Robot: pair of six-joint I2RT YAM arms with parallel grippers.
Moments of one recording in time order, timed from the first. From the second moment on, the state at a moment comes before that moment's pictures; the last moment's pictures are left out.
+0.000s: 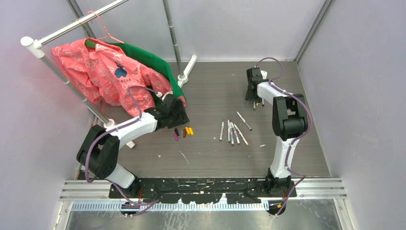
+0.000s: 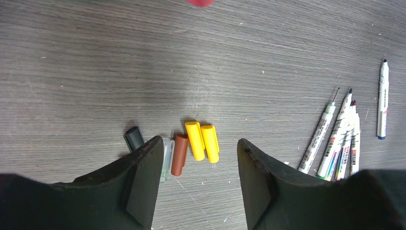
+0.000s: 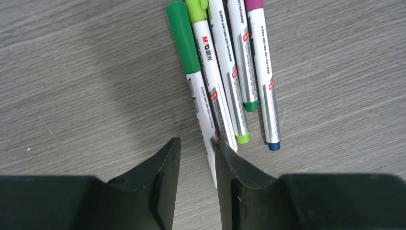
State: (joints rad) left arm -0.59 1.53 0.93 -0.30 -0.13 -0.81; right arm 0.15 2.00 1.40 -0.43 0.32 0.37
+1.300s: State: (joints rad) left arm -0.58 1.46 0.93 -0.29 -0.13 -0.83; right arm 0.17 2.01 1.40 -0.46 0.24 0.33
